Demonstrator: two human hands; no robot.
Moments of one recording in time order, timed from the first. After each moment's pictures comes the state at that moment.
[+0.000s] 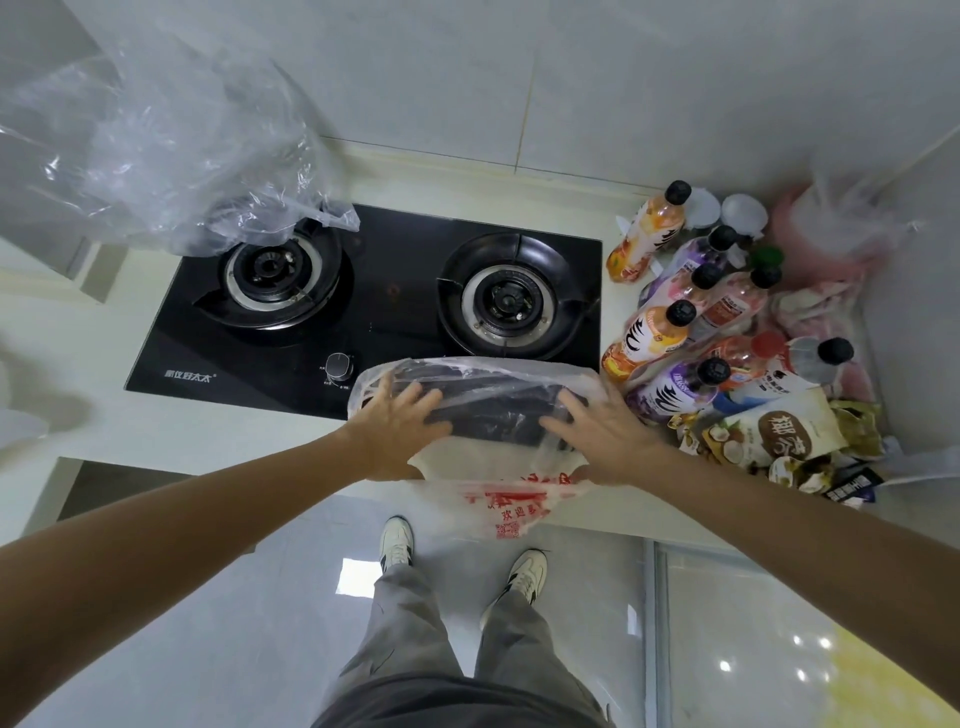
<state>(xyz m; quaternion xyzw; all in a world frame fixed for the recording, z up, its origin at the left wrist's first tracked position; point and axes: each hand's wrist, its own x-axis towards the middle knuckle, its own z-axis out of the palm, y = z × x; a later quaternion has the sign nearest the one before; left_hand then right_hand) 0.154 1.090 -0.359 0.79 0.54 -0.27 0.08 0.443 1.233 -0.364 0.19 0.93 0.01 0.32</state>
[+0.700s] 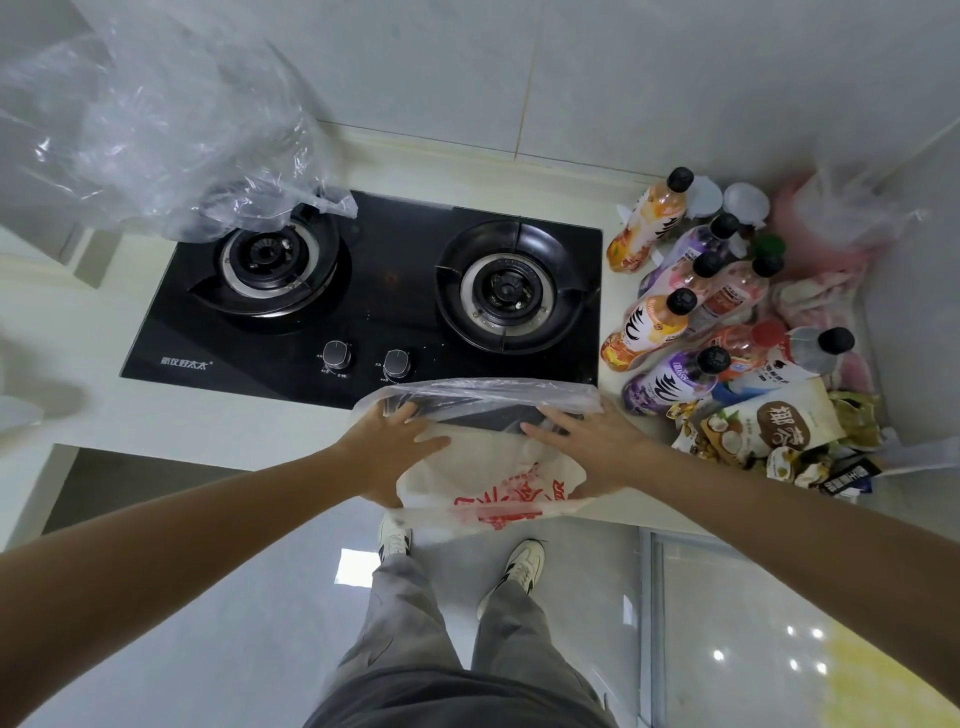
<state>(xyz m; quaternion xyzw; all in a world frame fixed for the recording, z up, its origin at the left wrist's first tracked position) 0.159 1.061 -0.386 0.77 0.54 -0.32 0.14 0.450 1.221 -0.383 0.18 0.91 -0.04 0.38</state>
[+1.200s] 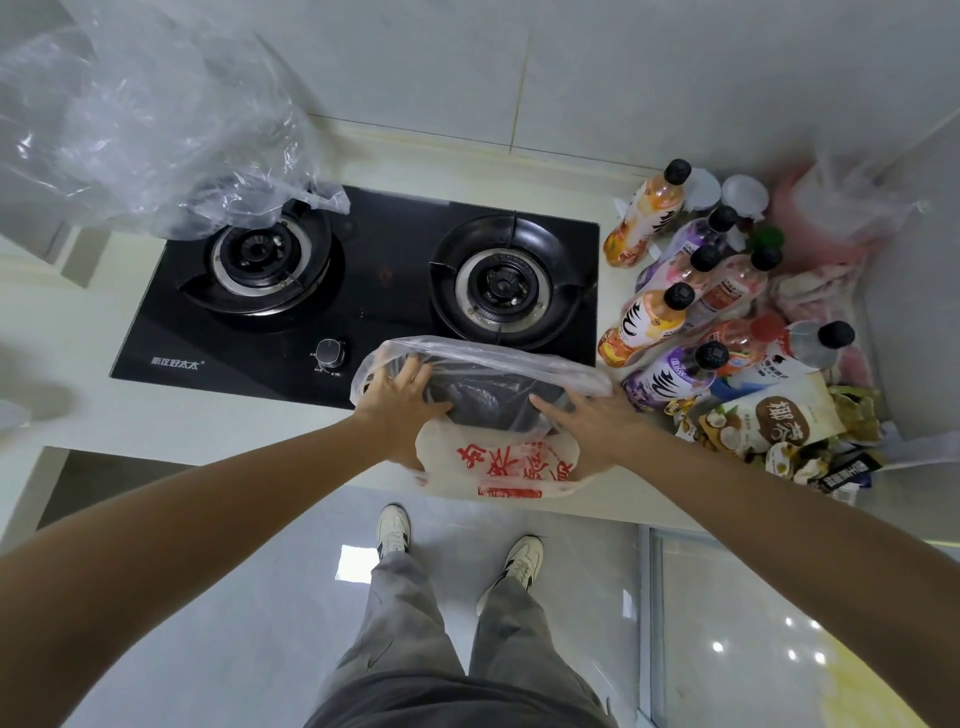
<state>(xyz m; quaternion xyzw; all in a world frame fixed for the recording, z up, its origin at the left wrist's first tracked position) 0.170 1.109 -0.373 0.71 0.61 -0.33 0.14 0.444 1.239 -0.390 0.26 0.87 -0.07 0.41</state>
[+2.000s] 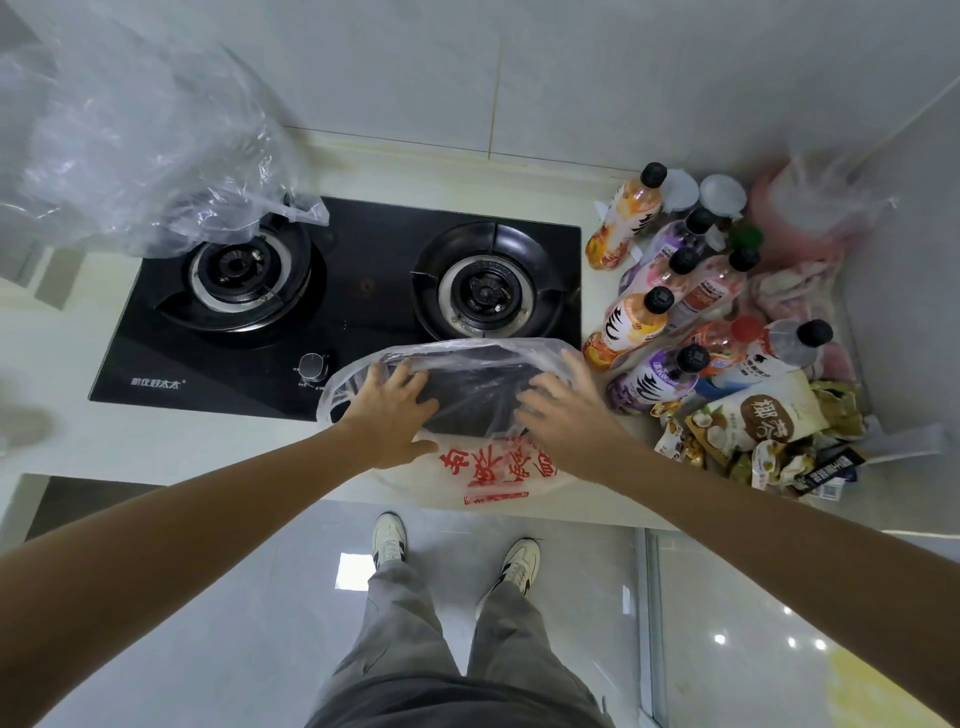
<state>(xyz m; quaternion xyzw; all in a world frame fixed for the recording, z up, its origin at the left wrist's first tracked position) 0.170 1.117 -0.368 0.74 0.60 -0.27 0.09 0.443 1.221 -0.372 0.16 0.98 0.05 0.10</state>
